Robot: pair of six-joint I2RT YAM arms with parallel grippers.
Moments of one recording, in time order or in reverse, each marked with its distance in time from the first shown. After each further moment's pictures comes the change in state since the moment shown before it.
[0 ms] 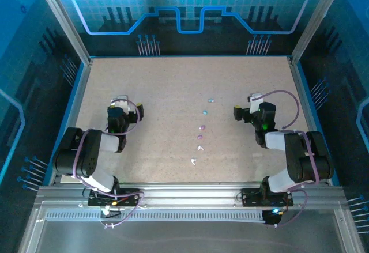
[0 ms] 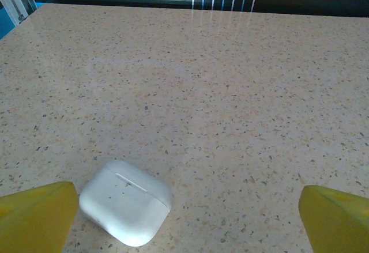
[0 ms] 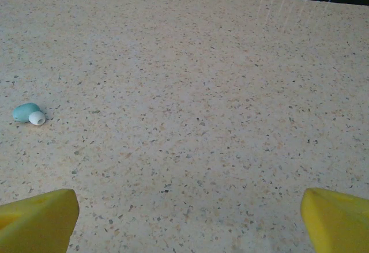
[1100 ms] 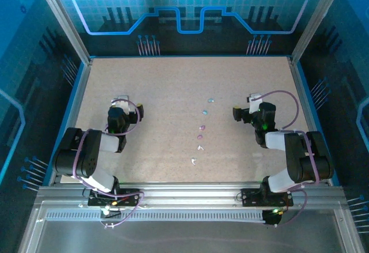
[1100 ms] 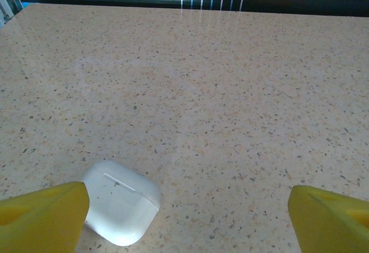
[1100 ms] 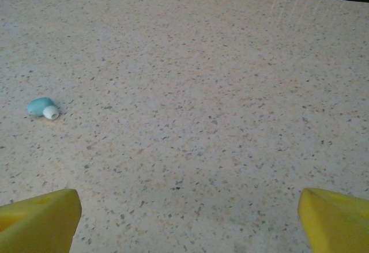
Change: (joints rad) left arm 0.000 -0.022 -0.009 -0.004 0.036 0.002; right arm 0.000 -0.007 0.001 -0.025 -0.044 -0.012
